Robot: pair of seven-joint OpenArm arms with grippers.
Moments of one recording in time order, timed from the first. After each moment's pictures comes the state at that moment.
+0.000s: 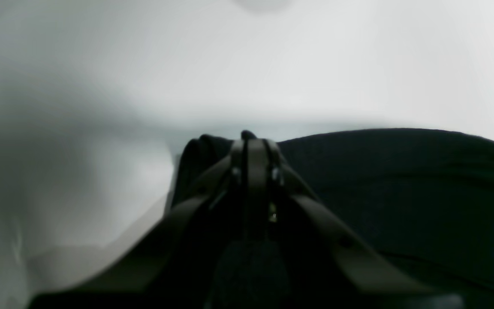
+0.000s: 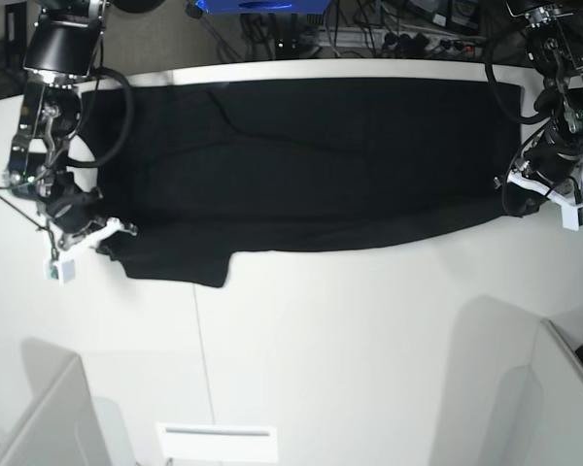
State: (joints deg) left arm 18.1 -21.2 -31.1 106.3 -39.3 -7.1 52.9; right arm 0.1 15.5 14.9 93.4 31.0 7.8 -55.7
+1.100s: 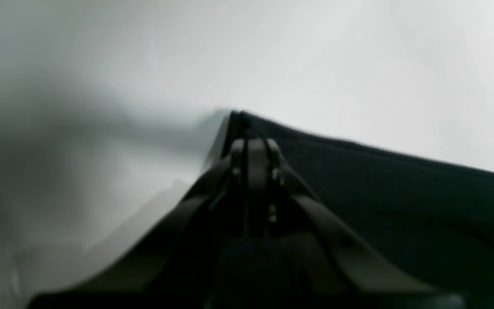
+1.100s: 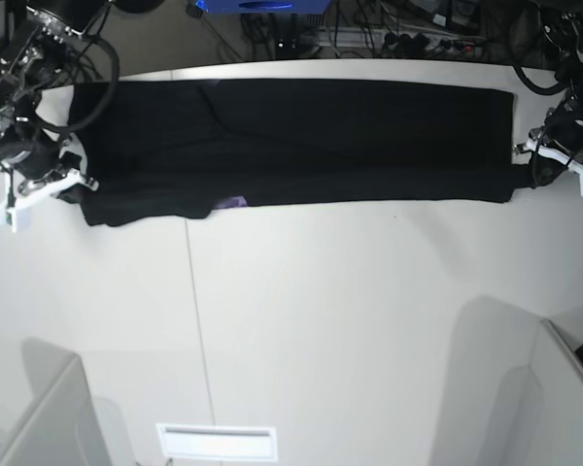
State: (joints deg) left arm 26.9 -23.1 -38.5 106.6 -47.4 -12.0 52.9; right arm -9.5 9.5 35.4 111.1 37.3 7.9 -76.0
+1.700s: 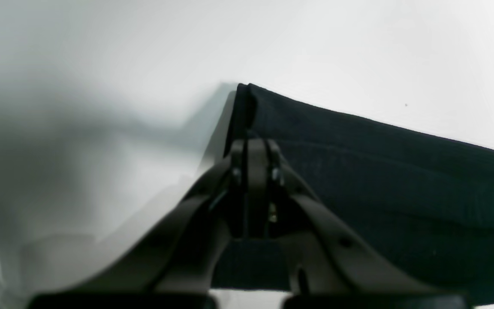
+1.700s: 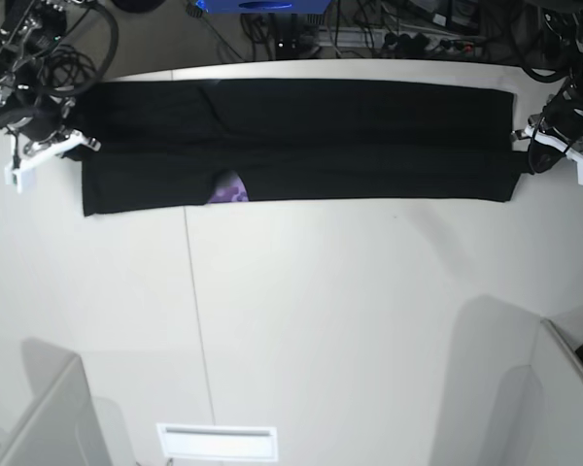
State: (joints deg) left arm 30.8 -23.2 -38.4 107.3 -47.5 -12.0 52.7; right arm -18.7 9.7 36.8 111.1 40.0 7.9 -76.4
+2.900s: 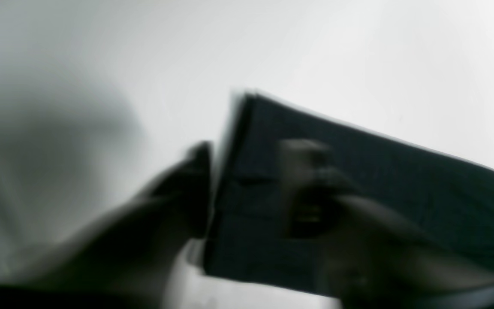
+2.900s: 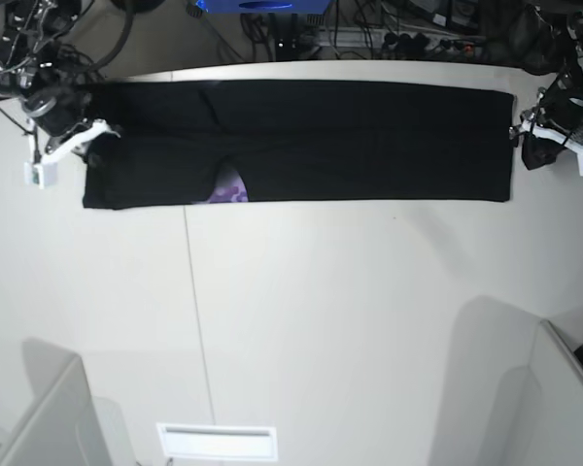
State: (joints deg) left arm 29.5 -17.2 -40.2 110.4 -46.3 -11.9 53.0; right arm -24.1 8.8 28.9 111.5 40.0 15.6 -59.5
